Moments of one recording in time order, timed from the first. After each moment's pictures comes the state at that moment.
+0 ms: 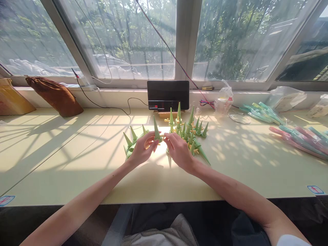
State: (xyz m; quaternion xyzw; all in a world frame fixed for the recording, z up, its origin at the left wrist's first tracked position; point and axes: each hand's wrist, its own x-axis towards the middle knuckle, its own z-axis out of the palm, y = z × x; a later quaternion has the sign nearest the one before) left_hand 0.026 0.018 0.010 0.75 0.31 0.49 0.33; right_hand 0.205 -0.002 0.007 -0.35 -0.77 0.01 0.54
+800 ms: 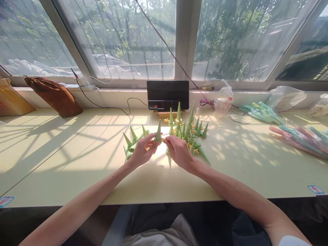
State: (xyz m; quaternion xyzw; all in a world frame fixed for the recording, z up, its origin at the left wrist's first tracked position) left_hand 0.025 0.016 0.009 0.77 0.31 0.47 0.31; right_hand 0.209 0.000 0.003 -0.37 -0.77 0.02 0.51
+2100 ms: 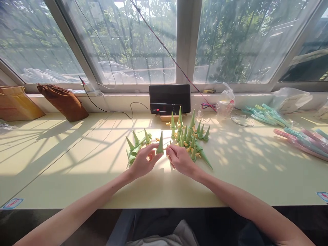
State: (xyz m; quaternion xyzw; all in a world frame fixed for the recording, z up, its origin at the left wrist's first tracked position) left_hand 0.016 0.000 -0.005 0.82 0.34 0.42 0.19; right_hand 0.206 -0.016 0.000 -0.39 -0.67 0.45 0.44
